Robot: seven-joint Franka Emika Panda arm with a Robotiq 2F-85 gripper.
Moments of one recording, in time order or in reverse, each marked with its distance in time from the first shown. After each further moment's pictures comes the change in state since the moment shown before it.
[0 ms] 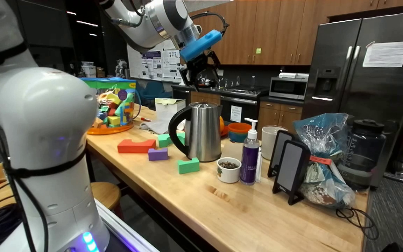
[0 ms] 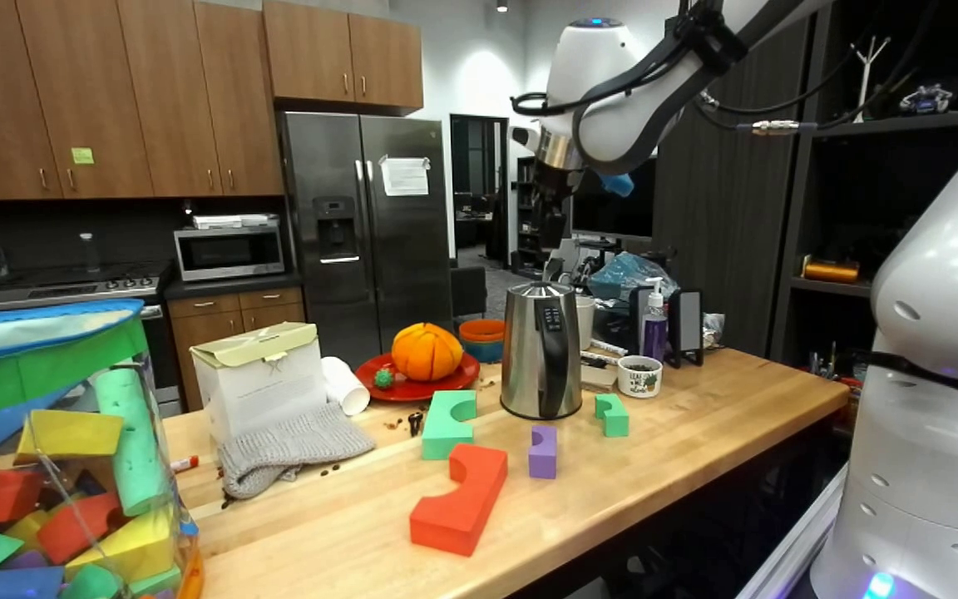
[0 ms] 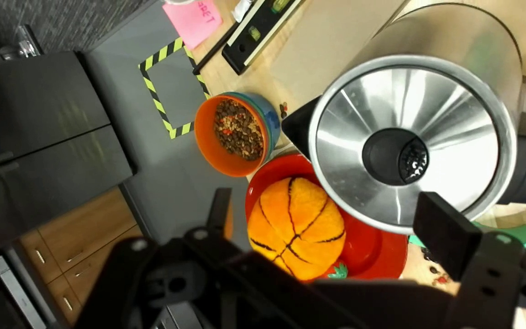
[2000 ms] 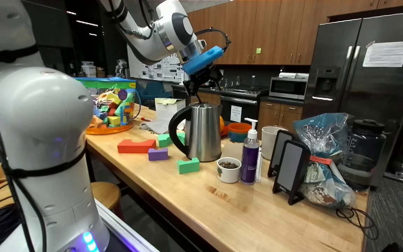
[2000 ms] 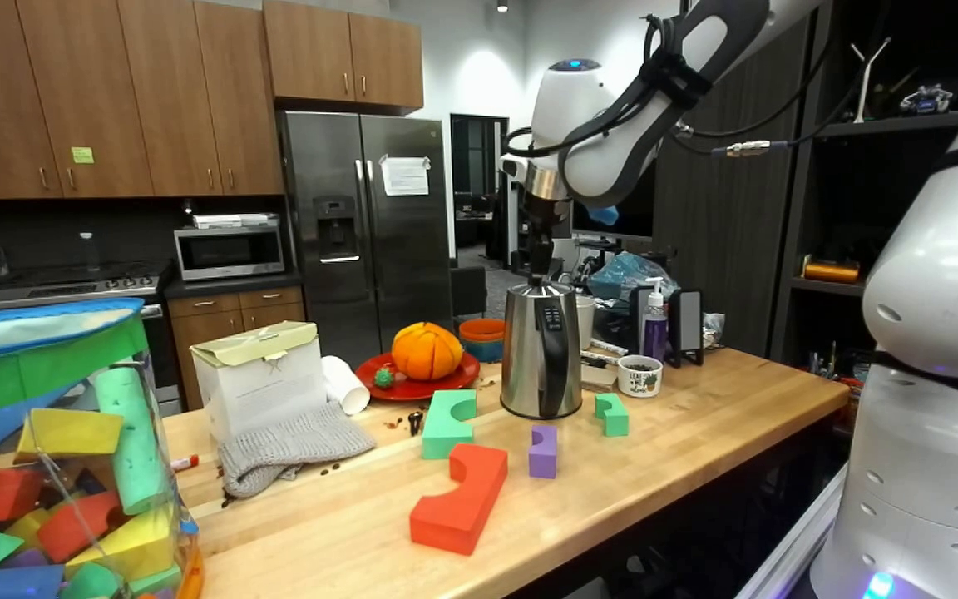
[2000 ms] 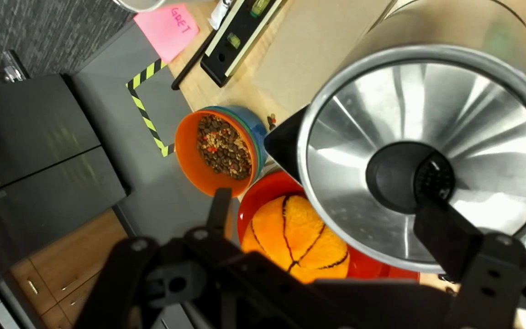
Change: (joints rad) arm -0.076 0.138 0.068 0.028 -0.024 0.066 0.096
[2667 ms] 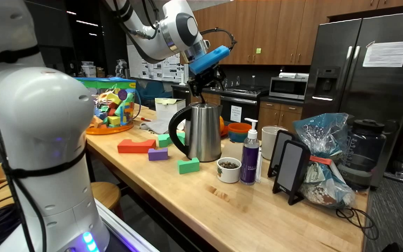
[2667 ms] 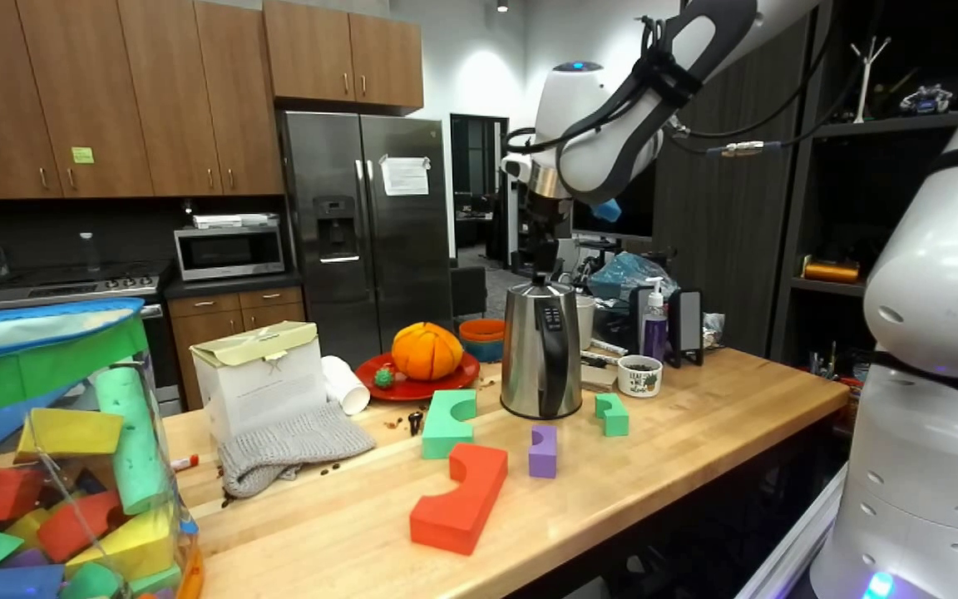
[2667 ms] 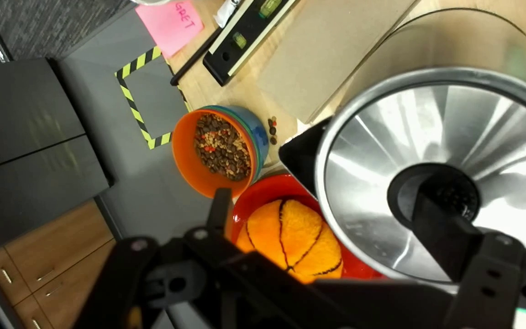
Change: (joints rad) arm 0.008 0.022 -0.033 0.022 0.068 0.000 -0.151
